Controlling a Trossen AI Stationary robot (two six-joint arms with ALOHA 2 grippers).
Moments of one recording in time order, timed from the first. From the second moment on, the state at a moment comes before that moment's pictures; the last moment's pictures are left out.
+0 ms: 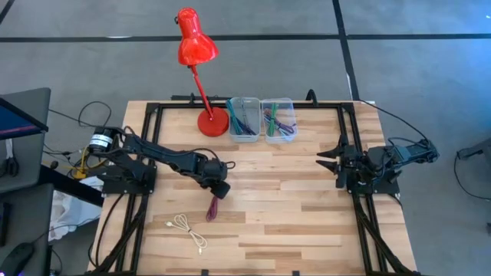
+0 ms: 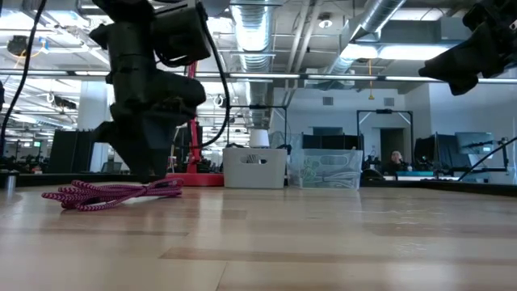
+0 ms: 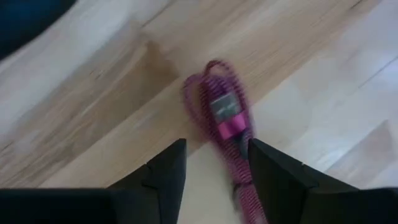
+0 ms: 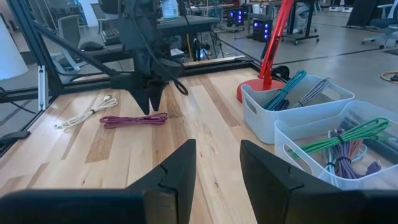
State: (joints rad) left arm -0.11 1.60 0.86 -0.52 0.02 -0.98; right arm 0.32 0.01 0.24 -0.42 0.53 0.16
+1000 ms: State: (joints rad) left arm -0.12 1.69 0.82 -0.32 0.08 -0.94; right arm 0.32 0.01 0.24 -0.42 0.53 0.16
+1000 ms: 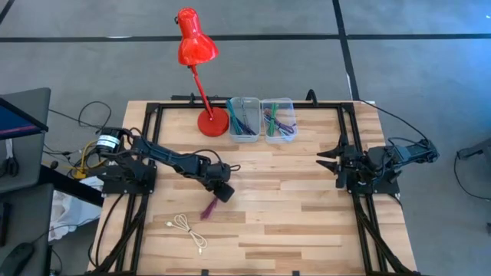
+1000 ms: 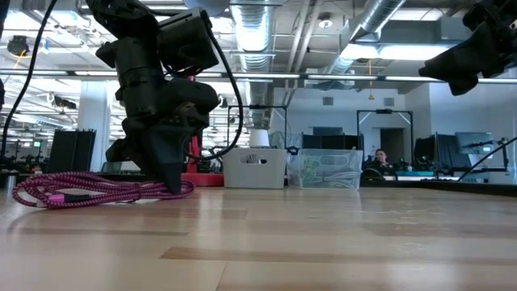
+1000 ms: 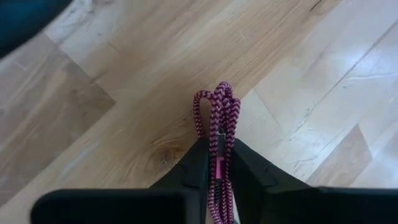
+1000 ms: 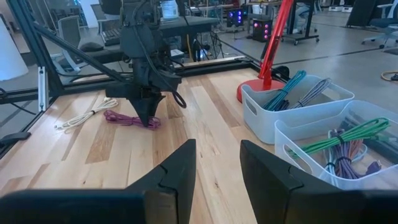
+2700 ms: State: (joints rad) left arm 0.54 1.57 0.84 0.56 0.06 -0.30; right arm 0.32 0.01 0.24 -0.42 0.58 0.16
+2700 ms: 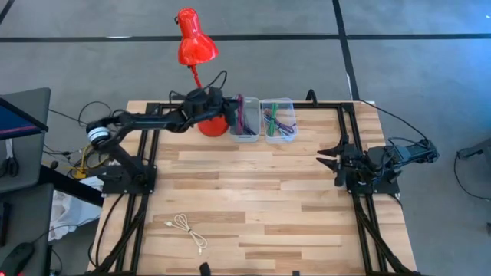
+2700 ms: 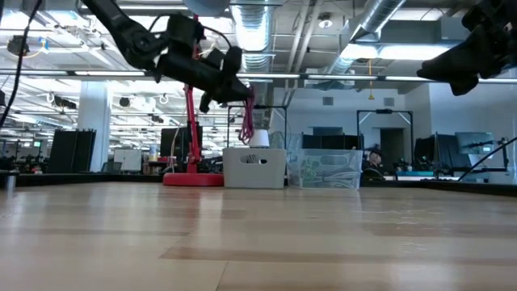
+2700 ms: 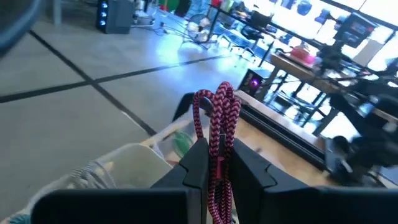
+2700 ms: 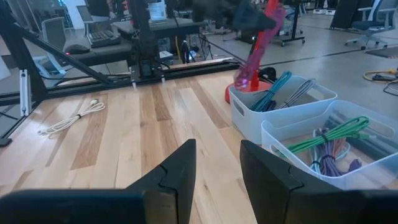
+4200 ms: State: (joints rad) left arm 0.61 1.82 0.99 0.57 0.02 -0.39; right arm 0.32 0.01 0.24 -0.42 0.58 0.16
